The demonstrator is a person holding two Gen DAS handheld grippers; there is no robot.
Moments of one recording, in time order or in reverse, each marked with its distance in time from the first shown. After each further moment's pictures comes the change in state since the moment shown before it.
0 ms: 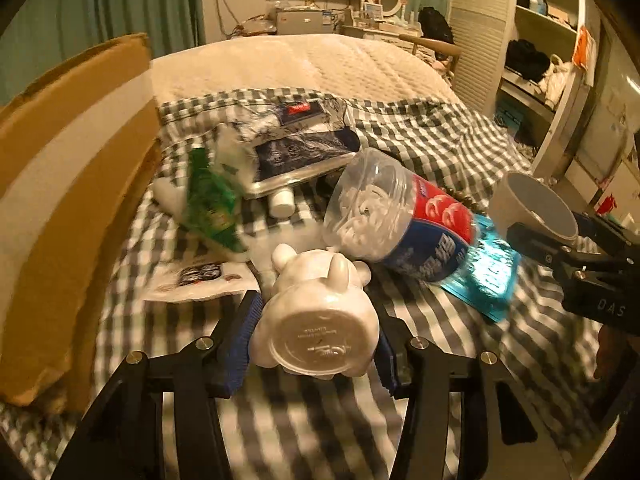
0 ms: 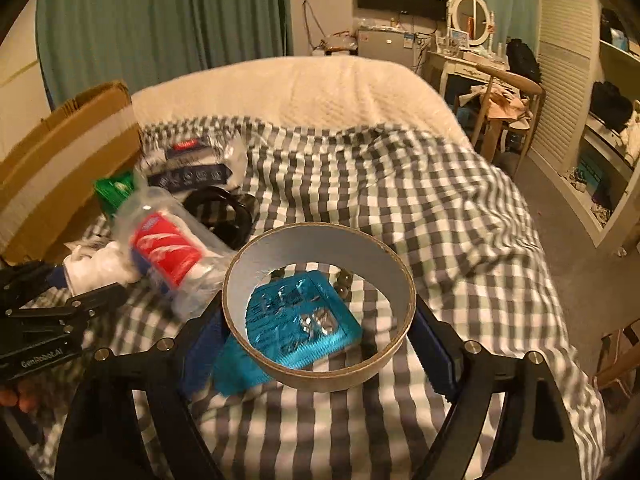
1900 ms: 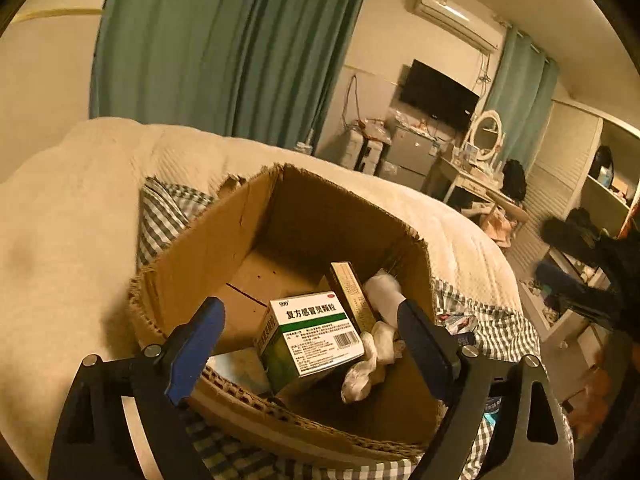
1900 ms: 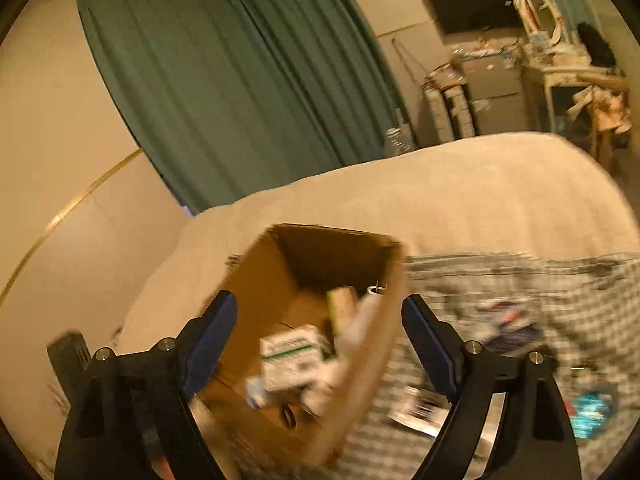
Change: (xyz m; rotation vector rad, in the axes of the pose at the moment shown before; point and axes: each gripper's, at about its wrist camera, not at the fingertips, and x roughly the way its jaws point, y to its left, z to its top) left arm -0.162 0.233 0.033 -0.418 -0.338 0.116; right arm -0.086 0.207 0.165 0.119 -0.137 0.439
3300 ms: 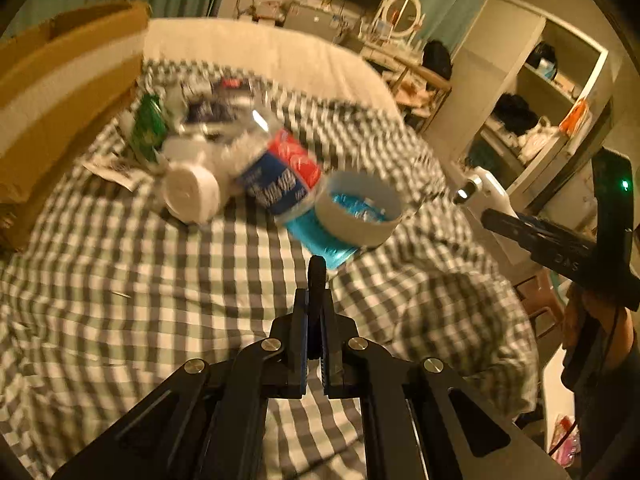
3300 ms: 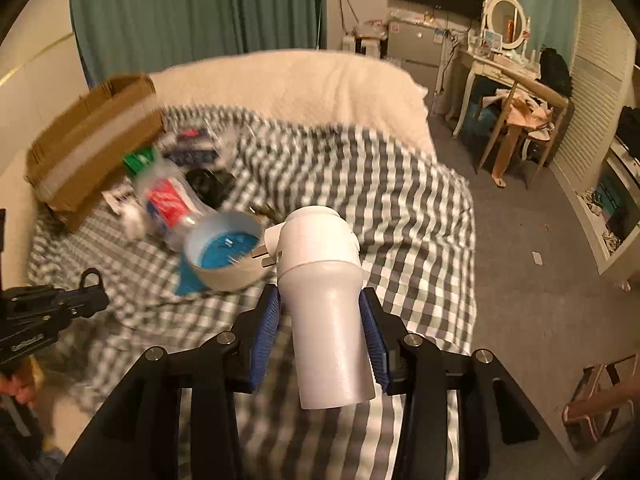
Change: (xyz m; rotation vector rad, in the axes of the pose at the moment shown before) left arm 0.023 -0.248 -0.209 0.135 0.382 -0.262; right arm -0.144 -0.278 -0.112 -0.230 0.257 -0.344
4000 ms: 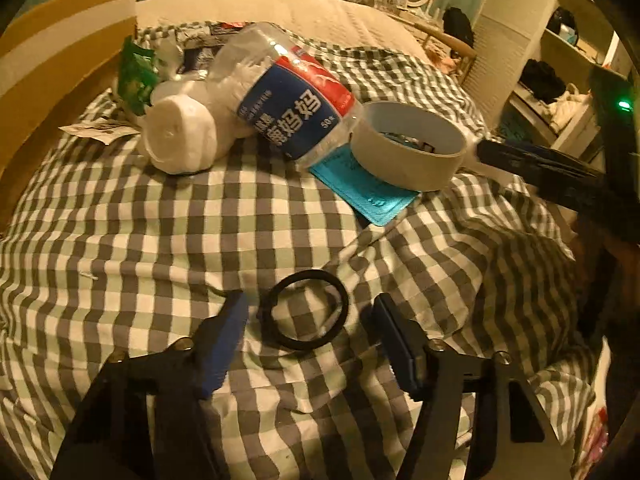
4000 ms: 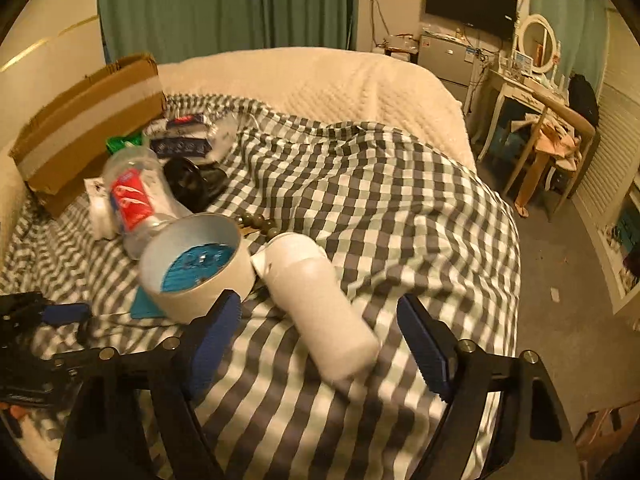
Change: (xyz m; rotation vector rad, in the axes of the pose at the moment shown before) left arm 0.076 -0.001 -0.022 0.055 0.101 0.119; right arm 0.100 -0.005 0.006 -0.120 -0.047 0.053
